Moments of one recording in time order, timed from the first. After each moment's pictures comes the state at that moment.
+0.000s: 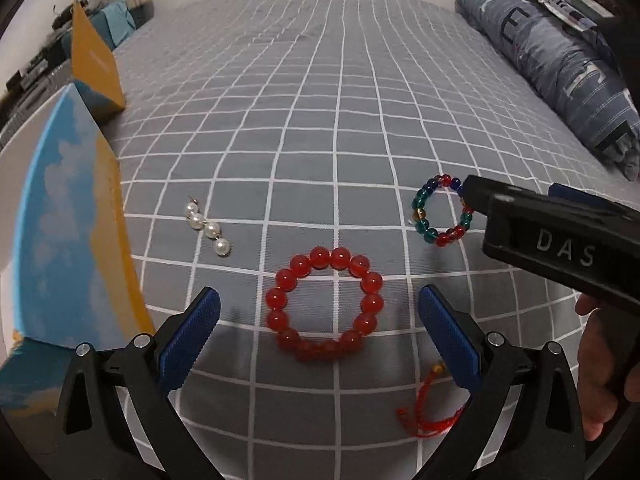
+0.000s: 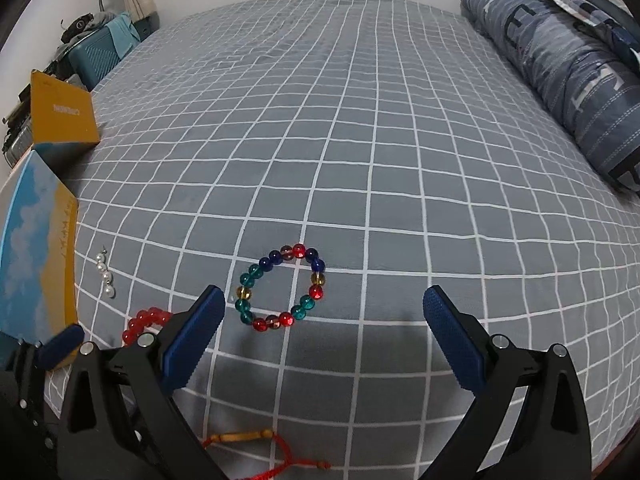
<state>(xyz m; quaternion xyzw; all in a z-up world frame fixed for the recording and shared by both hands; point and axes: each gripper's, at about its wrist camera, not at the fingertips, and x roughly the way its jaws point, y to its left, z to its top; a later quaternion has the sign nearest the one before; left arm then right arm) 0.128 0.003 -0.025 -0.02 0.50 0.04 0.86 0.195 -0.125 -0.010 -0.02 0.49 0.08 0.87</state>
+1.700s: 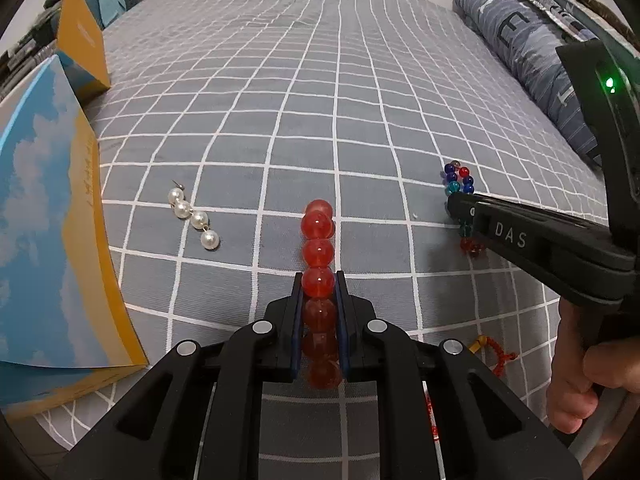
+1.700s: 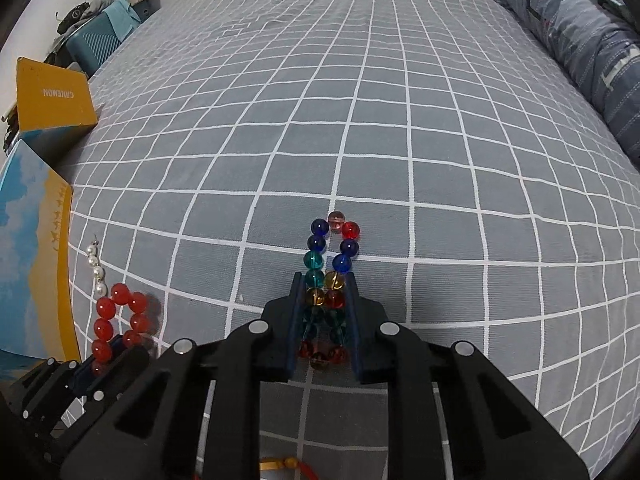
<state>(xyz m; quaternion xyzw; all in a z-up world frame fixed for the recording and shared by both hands) 0.134 0.019 -0.036 -0.06 0.51 0.01 0.86 0.207 -0.105 -0.056 -0.01 0.53 0.10 0.84</state>
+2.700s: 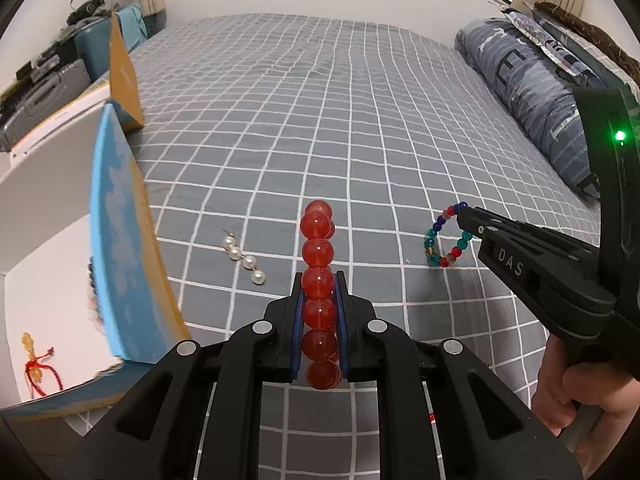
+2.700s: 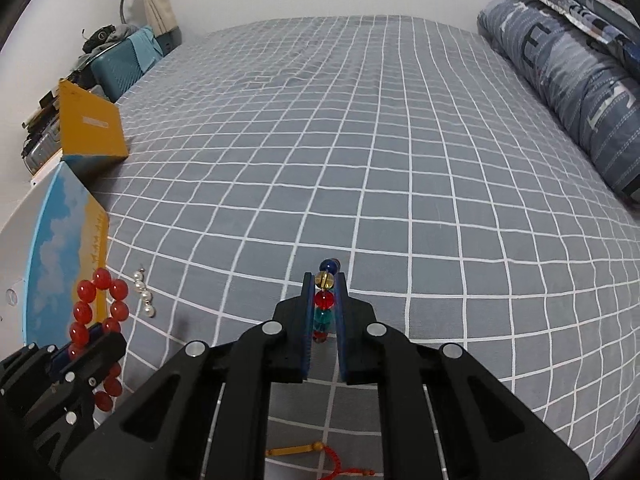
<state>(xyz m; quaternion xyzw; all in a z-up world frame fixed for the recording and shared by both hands) 0.115 0.037 0.024 -0.06 0.46 0.03 0.89 0.176 -0.098 -0.006 -0.01 0.45 0.11 0.88</state>
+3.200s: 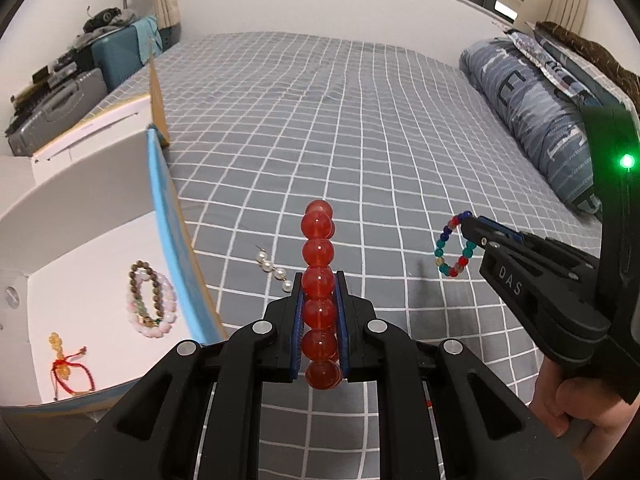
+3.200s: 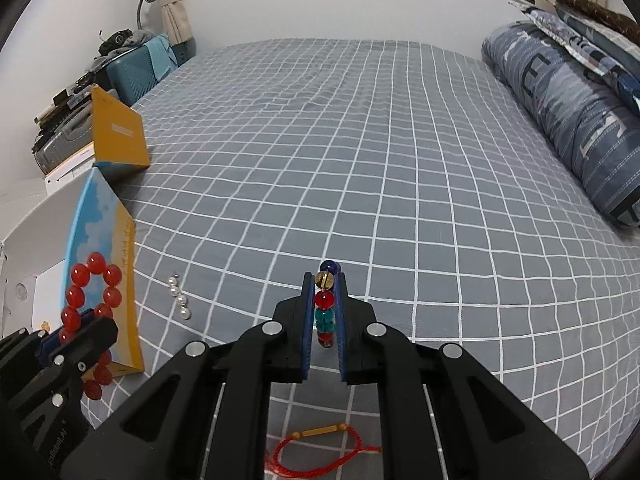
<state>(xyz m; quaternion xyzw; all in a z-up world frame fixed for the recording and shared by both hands) 0.089 0.054 0.064 -0.07 0.43 0.05 0.90 0.148 -0.079 0.037 -0.02 0.42 0.12 0.90</state>
